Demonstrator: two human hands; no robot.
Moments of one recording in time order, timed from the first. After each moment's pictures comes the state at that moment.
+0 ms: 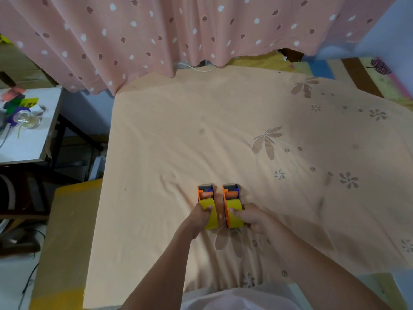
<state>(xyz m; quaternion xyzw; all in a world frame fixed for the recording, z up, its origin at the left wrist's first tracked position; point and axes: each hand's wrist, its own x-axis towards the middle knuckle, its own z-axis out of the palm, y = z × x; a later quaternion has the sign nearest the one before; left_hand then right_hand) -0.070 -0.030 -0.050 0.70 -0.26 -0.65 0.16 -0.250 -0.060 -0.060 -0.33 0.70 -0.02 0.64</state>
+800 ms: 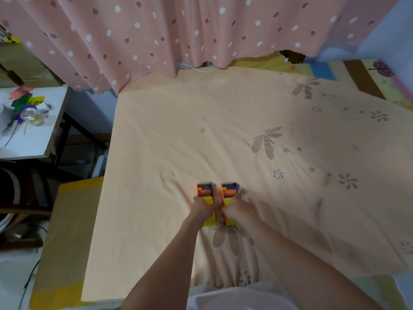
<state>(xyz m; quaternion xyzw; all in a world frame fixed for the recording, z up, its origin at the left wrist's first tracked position) -0.089 -0.042 -0.043 0.77 -0.26 -0.56 0.14 -0.212 -0.065 -0.042 -0.49 0.74 0.09 0.45</state>
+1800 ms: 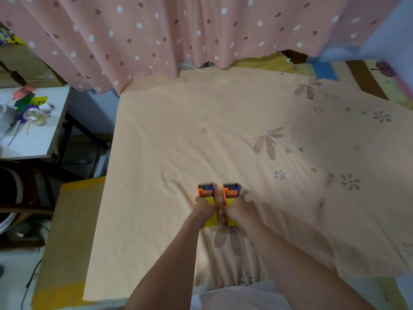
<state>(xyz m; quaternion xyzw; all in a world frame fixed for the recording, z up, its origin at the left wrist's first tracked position) -0.090 -0.044 -0.050 0.76 -0.22 -0.60 0.15 -0.212 -0.064 -0.040 -0.45 0.76 0.06 0.46</state>
